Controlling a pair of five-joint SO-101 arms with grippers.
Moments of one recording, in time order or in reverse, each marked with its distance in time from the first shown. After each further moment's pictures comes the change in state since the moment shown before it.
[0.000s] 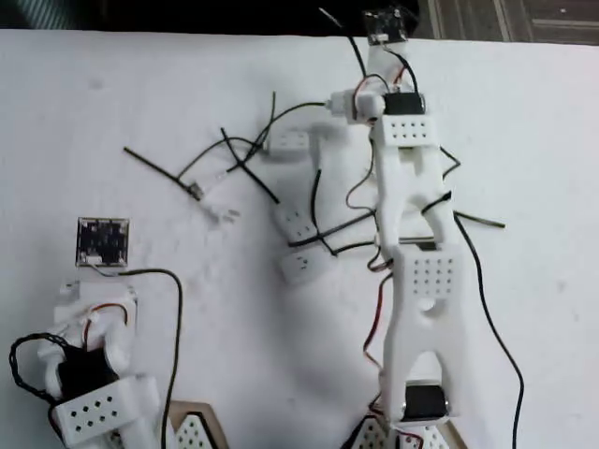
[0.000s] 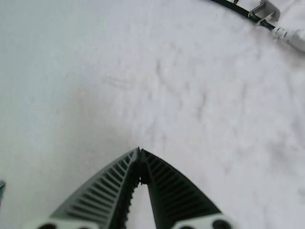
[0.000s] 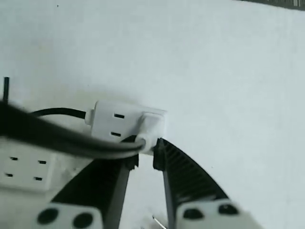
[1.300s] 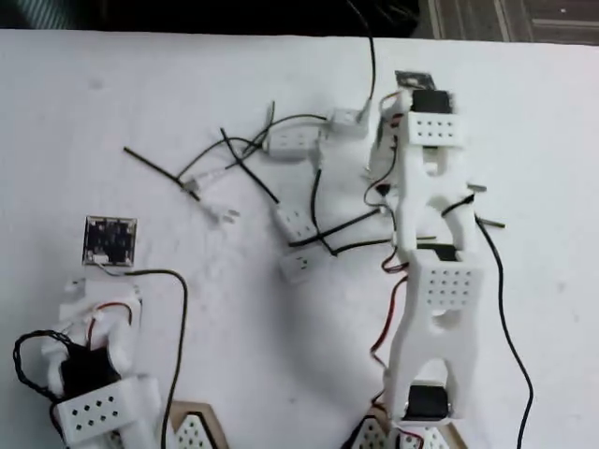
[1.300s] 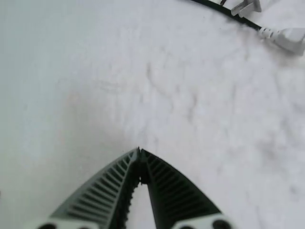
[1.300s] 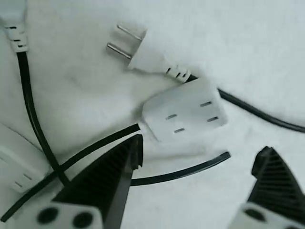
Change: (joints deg) left arm 2.2 0.0 0.0 0.0 0.0; right arm 3.3 -9.6 11.7 38.2 -10.3
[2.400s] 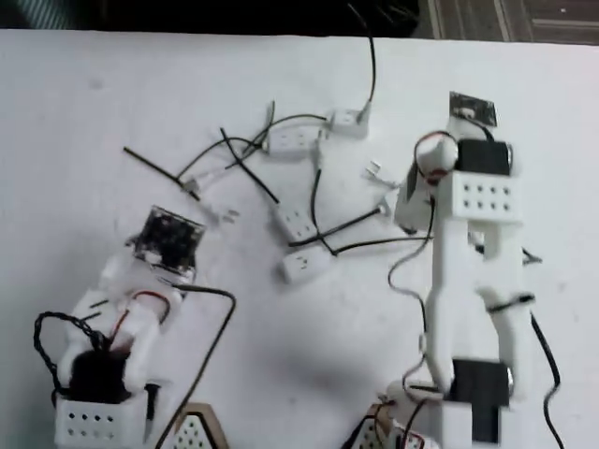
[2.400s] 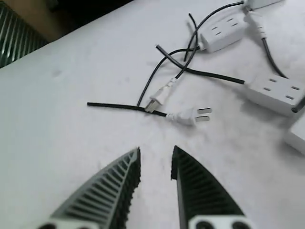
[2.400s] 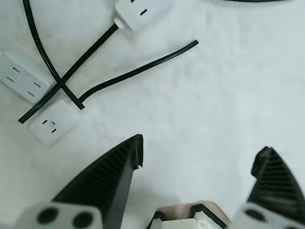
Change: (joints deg) left arm 26.0 1.2 -13.2 0.0 0.0; right arm 4.0 -55.7 50.1 0.0 -5.2
